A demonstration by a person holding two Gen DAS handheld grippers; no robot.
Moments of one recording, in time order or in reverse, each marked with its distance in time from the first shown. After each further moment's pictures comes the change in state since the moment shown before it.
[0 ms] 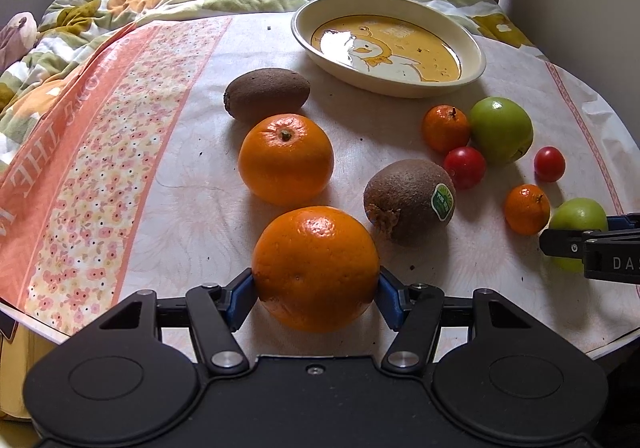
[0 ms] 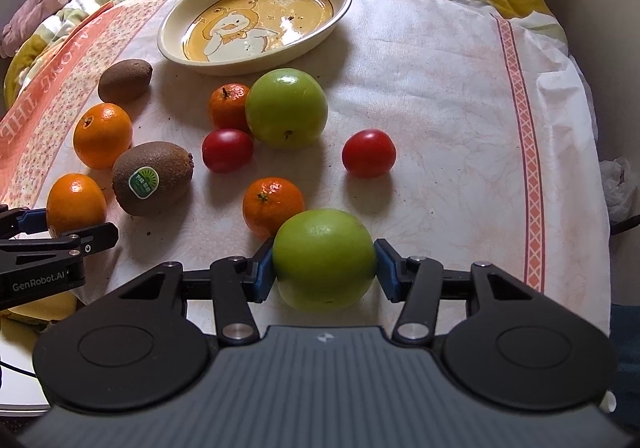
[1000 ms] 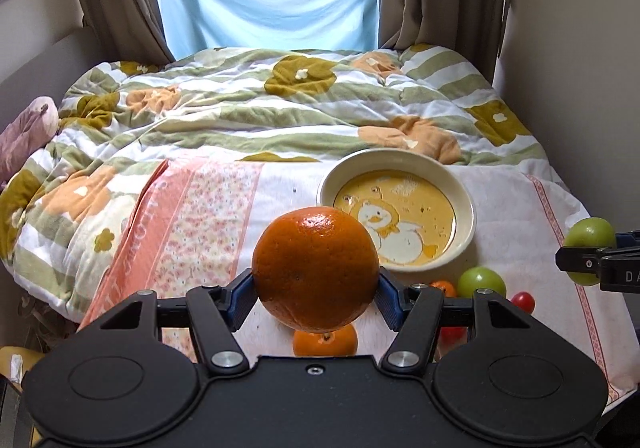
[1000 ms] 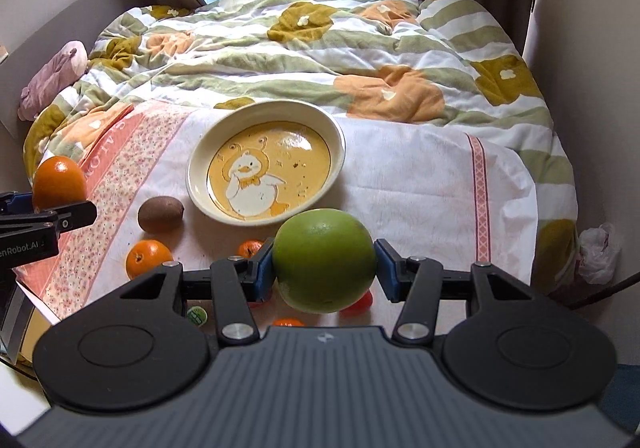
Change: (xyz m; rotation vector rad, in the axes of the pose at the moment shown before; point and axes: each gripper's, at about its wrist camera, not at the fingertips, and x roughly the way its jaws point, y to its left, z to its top) left arm -0.088 0.019 0.098 0.043 -0.243 0.023; right arm -0.088 -0.010 0.083 0.020 -0.203 0.033
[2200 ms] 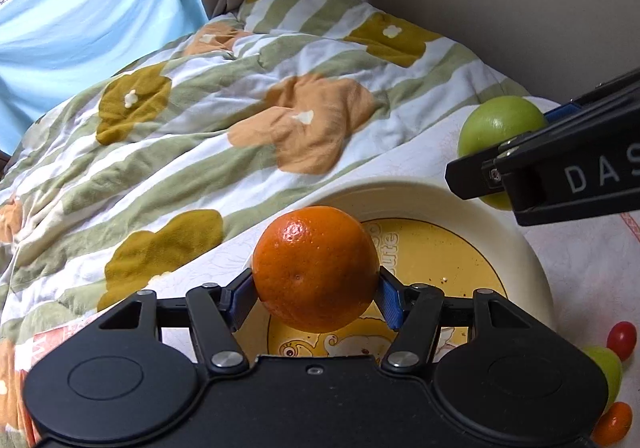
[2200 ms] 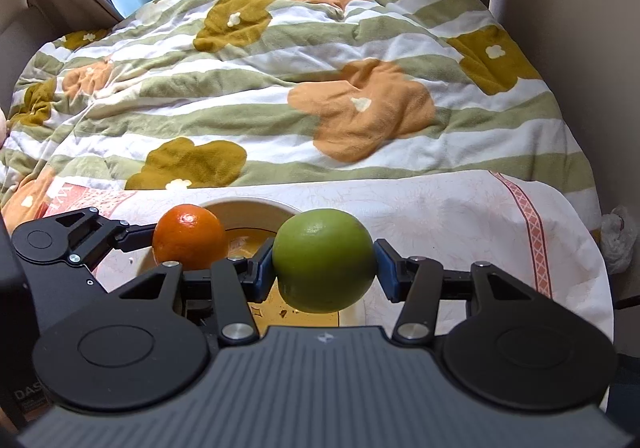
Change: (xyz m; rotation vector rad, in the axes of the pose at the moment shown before) left arm 0.229 -0.061 0.092 0.528 0.120 -0.275; right arm 0.175 0.005 0.133 0.205 0.097 -0.141
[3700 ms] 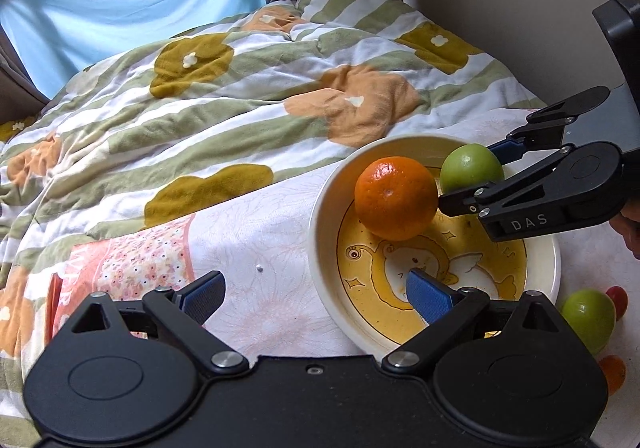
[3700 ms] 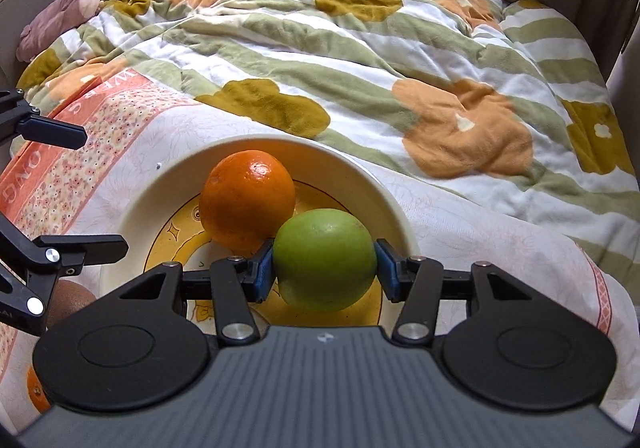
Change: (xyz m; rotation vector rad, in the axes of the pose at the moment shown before) left arm -0.056 0.044 -0.057 -0.175 -0.001 0.048; right arm 0.050 0.032 -0.032 -0.433 -0.012 0.188
